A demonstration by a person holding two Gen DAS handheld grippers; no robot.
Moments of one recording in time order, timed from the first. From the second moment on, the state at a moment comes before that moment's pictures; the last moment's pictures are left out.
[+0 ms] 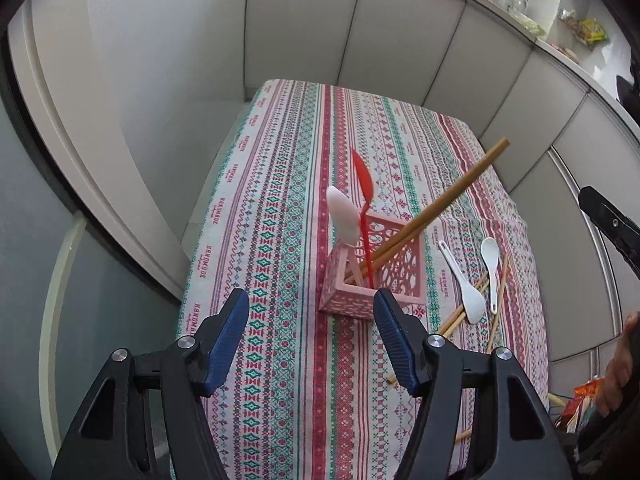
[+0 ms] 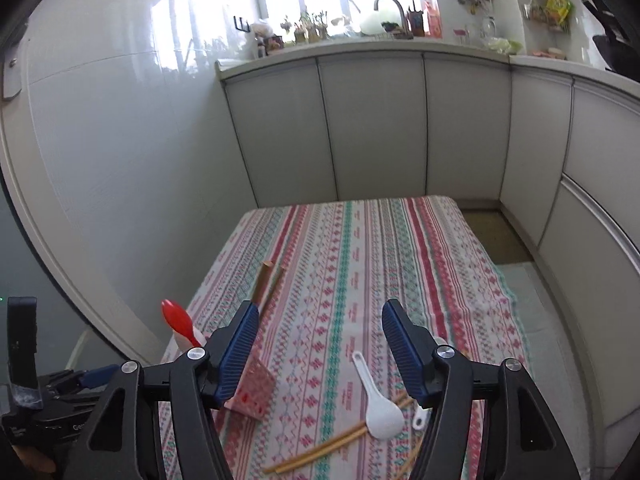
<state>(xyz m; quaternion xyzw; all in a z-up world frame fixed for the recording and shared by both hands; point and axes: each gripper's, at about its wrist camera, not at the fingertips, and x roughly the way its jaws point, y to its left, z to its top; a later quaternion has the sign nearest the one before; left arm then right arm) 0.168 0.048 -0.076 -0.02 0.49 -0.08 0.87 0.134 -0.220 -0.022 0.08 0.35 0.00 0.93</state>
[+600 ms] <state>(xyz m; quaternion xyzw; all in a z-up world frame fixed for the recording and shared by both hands) 0.116 -0.055 -0.108 0.09 0.54 -0.19 0.82 0.078 -0.336 -0.112 0.13 0.57 -0.06 0.81</state>
